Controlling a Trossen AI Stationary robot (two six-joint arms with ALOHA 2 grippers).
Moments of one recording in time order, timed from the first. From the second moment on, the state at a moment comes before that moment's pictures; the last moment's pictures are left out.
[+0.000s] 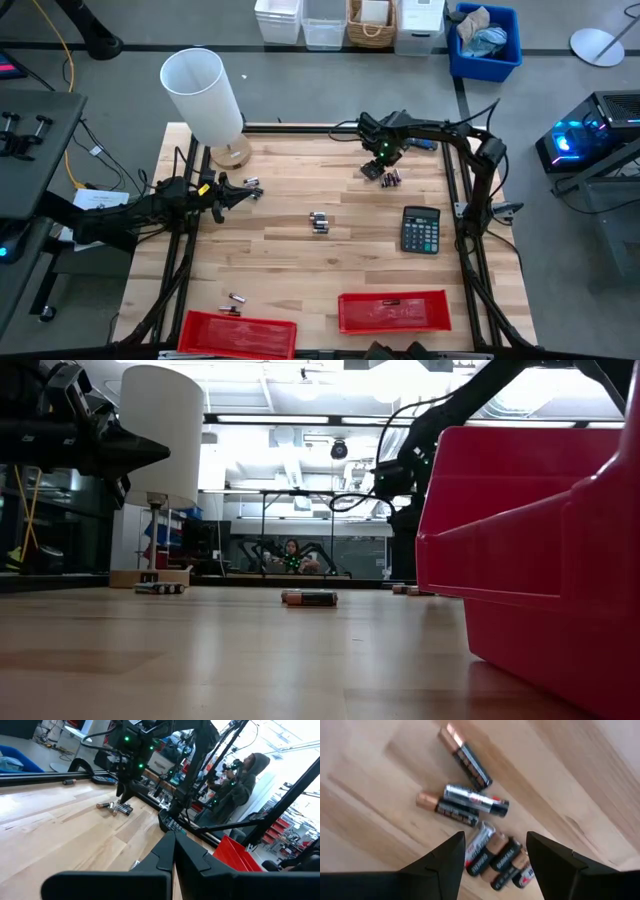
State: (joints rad) left arm 0.20 0.01 0.01 0.01 0.01 -0.54; right arm -0.63 1.90 1.33 -1.00 -0.03 0.18
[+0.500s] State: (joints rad) left arm 0.20 0.01 0.01 0.01 0.01 -0.54; right arm -0.76 1.90 1.33 -1.11 0.05 0.28
